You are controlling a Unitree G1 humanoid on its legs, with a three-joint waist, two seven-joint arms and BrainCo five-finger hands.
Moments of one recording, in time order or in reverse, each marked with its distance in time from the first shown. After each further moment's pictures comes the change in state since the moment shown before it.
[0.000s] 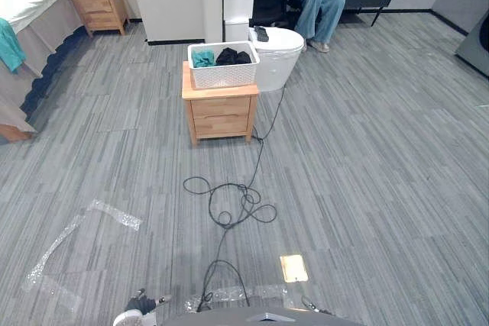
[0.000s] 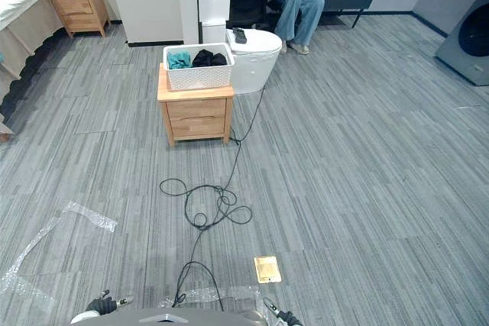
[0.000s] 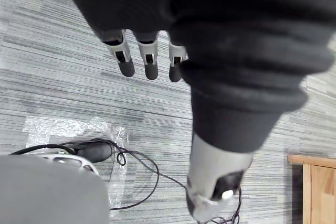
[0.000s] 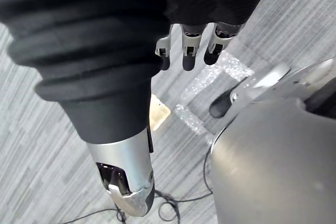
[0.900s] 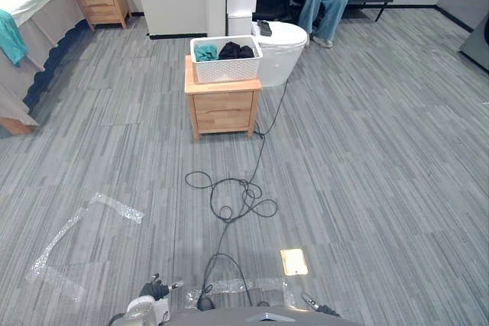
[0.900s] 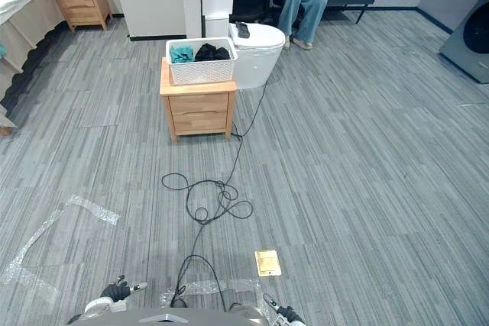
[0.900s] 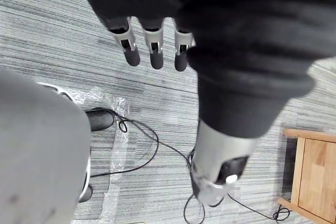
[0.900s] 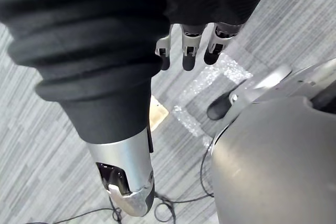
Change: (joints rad) left arm -0.044 -0.042 -0.037 0.005 -0.003 -0.010 -0.012; right arm -0.012 -0.015 0.017 0.002 0.005 0.000 0.001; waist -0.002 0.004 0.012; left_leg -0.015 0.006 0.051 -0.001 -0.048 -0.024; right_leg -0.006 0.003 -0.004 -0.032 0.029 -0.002
